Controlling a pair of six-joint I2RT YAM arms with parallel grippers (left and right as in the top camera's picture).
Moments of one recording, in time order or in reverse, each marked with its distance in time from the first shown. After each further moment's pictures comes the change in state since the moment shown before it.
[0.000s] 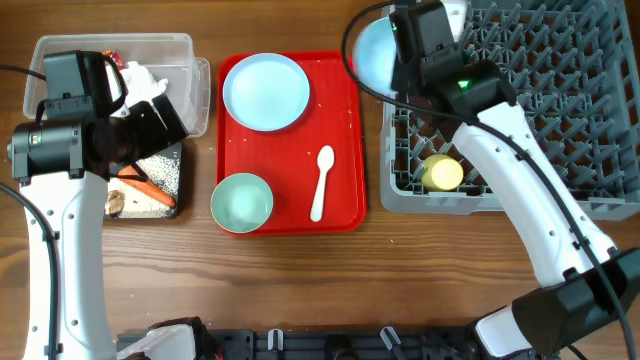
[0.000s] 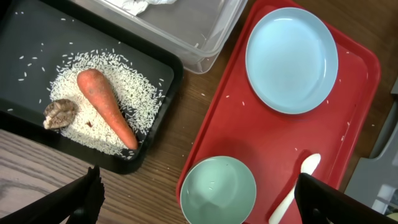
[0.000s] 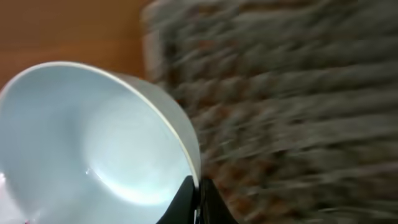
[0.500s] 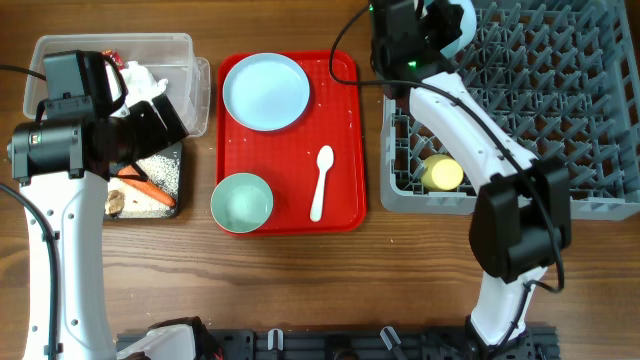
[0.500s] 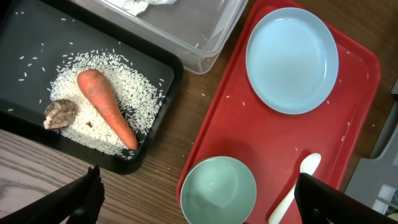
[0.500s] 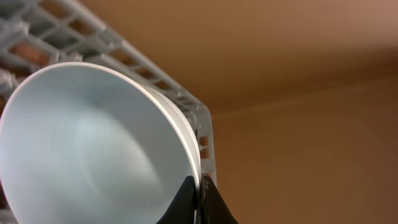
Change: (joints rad) left arm 0.000 0.000 0.000 0.000 0.000 0.000; right arm -0.037 0.349 0.002 0.643 0.552 -1.104
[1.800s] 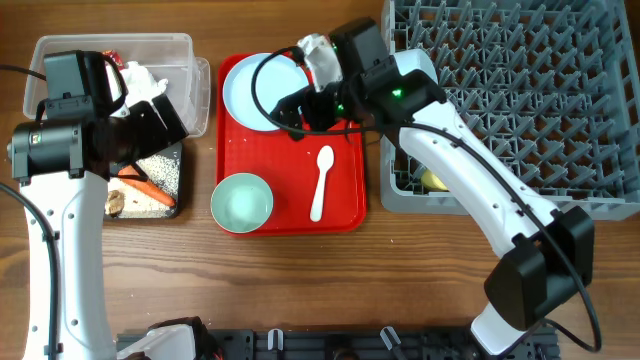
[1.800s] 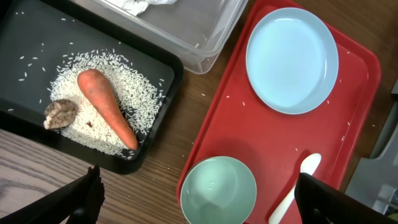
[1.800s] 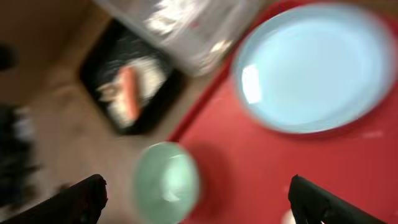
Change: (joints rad) left arm 0.000 0.000 0.000 0.000 0.000 0.000; right arm 0.180 -0.204 -0.037 -0.445 -1.647 0.846
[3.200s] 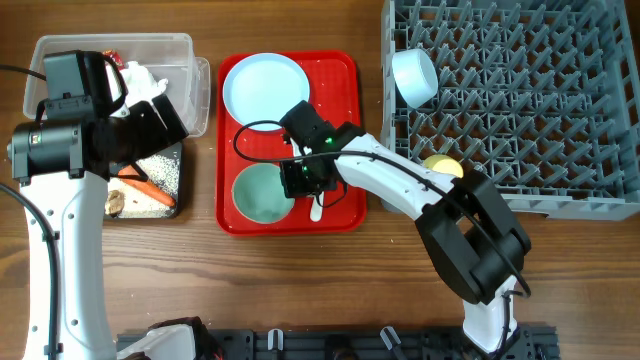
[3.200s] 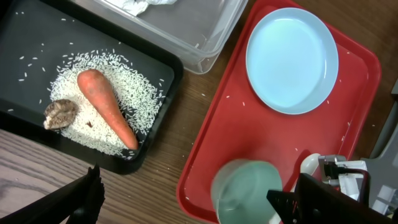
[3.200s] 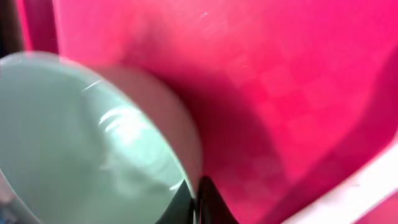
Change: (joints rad) left arm 0.000 0.000 0.000 0.000 0.000 0.000; right arm 0.165 0.214 -0.206 0.005 0.201 0.386
